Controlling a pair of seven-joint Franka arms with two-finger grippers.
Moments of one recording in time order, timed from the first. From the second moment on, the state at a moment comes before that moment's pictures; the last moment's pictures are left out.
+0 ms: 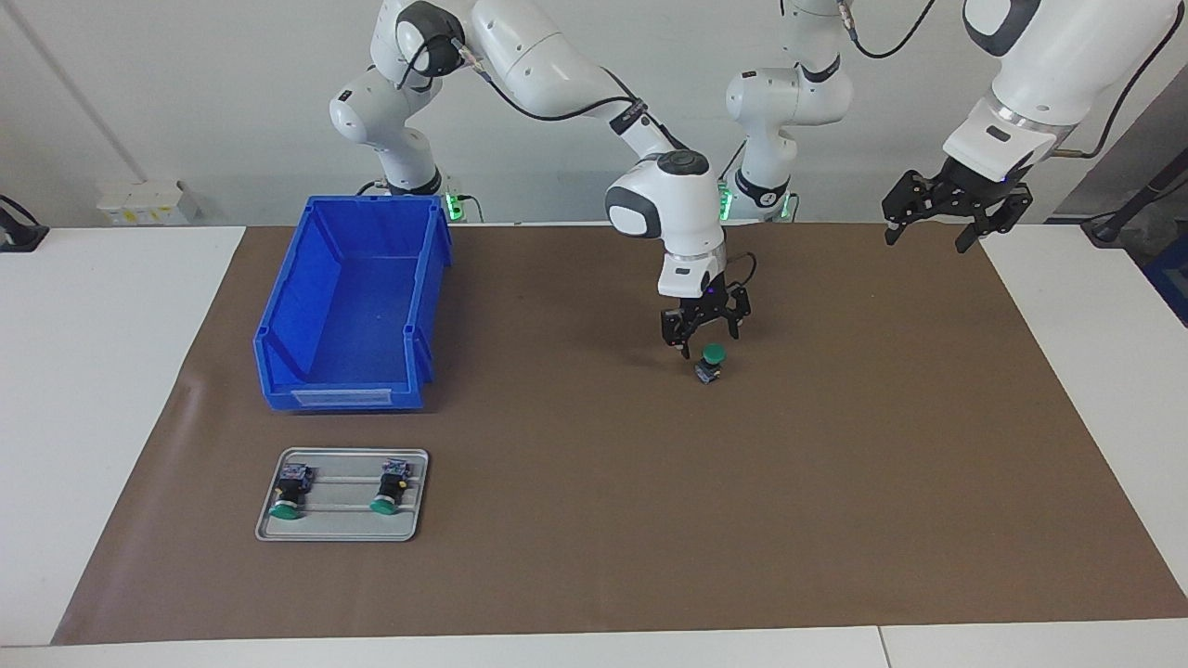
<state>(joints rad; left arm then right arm) -0.09 0.01 0.05 -1.51 -0.03 1.50 0.16 0.96 0.60 -0.13 -1.57 -0.02 2.54 0.56</state>
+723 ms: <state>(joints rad) -0.09 0.01 0.05 -1.51 -0.03 1.50 0.16 0.97 0.62 -0.14 -1.57 -0.07 2.60 0.56</state>
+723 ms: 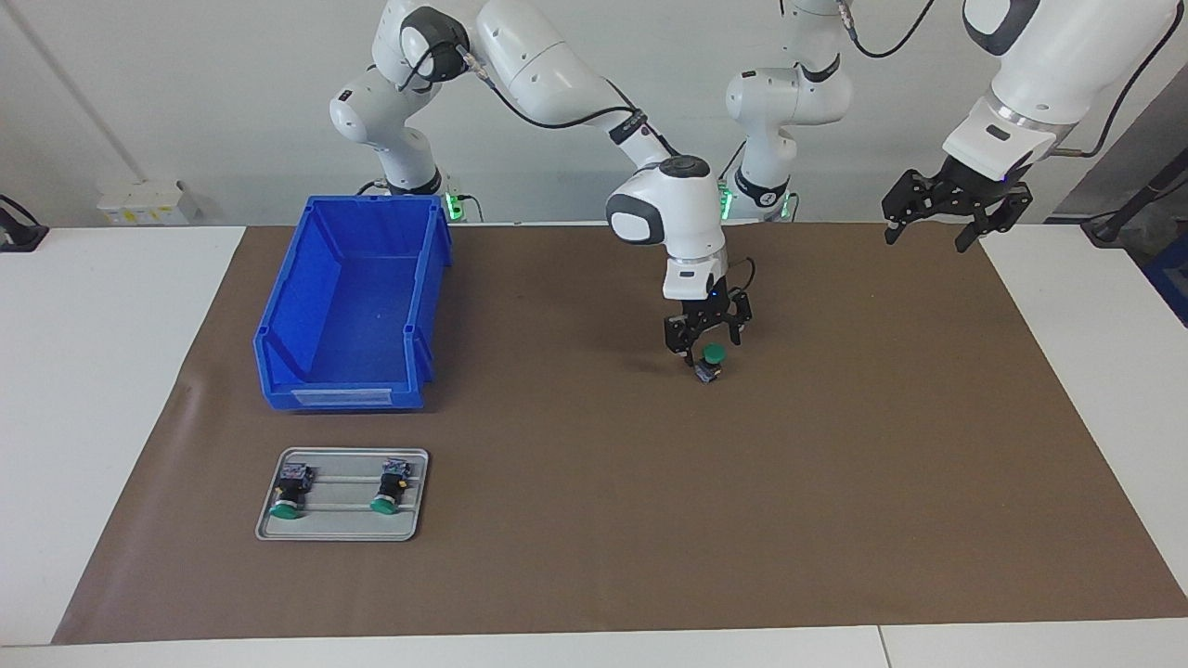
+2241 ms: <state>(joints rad) -0.09 0.01 0.05 -1.51 -0.03 1.50 0.16 1.00 0.63 -0.14 -1.55 -0.12 2.52 0.57</state>
